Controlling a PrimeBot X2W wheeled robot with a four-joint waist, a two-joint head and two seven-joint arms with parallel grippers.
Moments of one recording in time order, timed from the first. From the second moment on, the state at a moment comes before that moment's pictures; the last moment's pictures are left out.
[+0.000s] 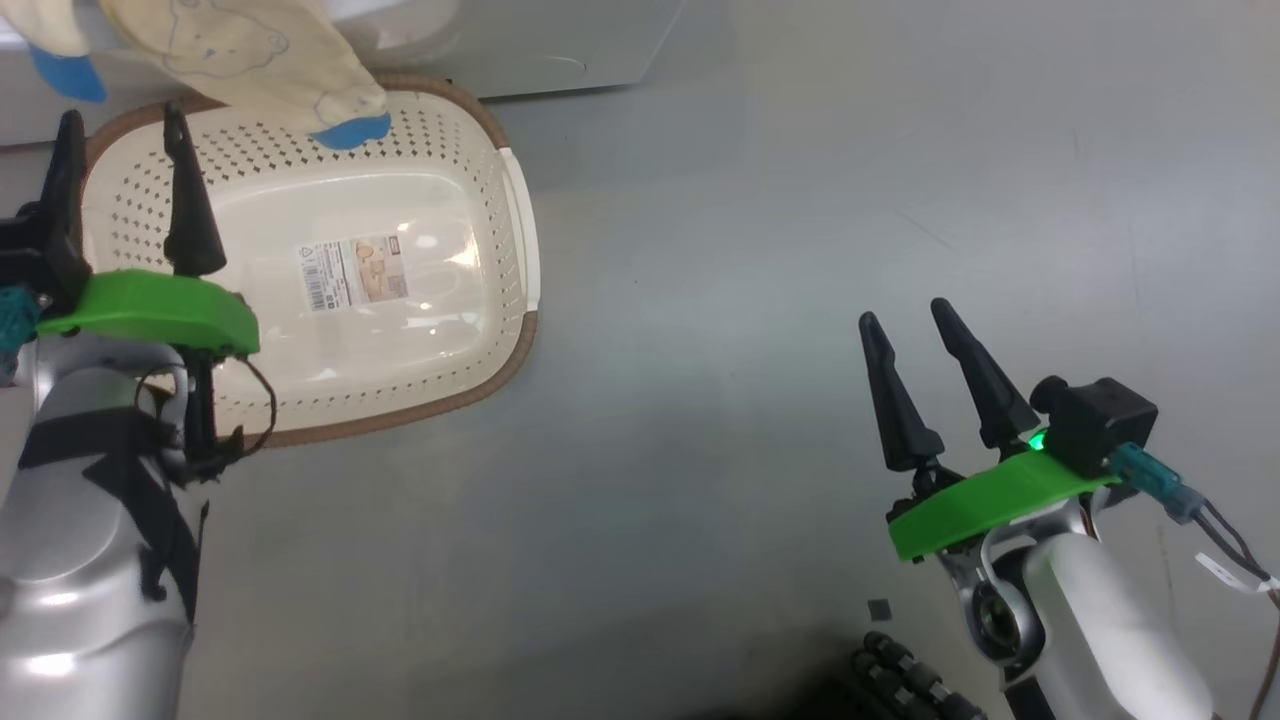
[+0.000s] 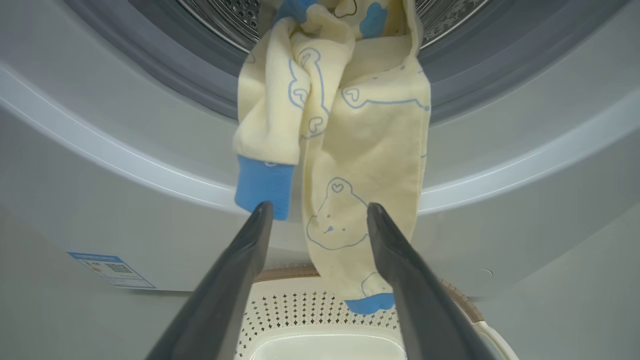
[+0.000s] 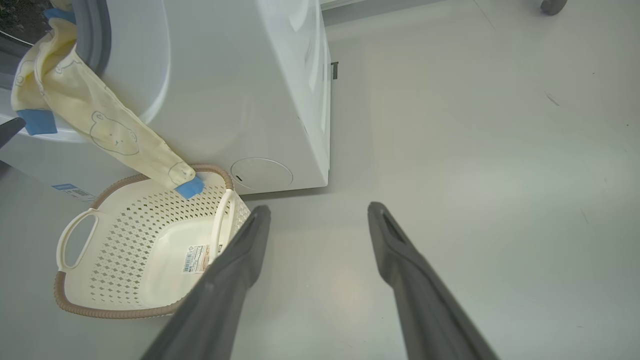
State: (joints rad) left arm -0.70 0.18 -0.03 0.55 -0.20 -0.03 -0.25; right arm -0.23 -0.04 0.23 0.20 0.34 0.13 -0.25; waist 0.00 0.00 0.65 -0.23
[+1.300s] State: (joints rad) left arm -0.99 0.24 -0.12 0.75 -0.14 -0.04 -0.25; right arm -0.28 -0.04 0.28 0.18 0.34 0.13 -0.25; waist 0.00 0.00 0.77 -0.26
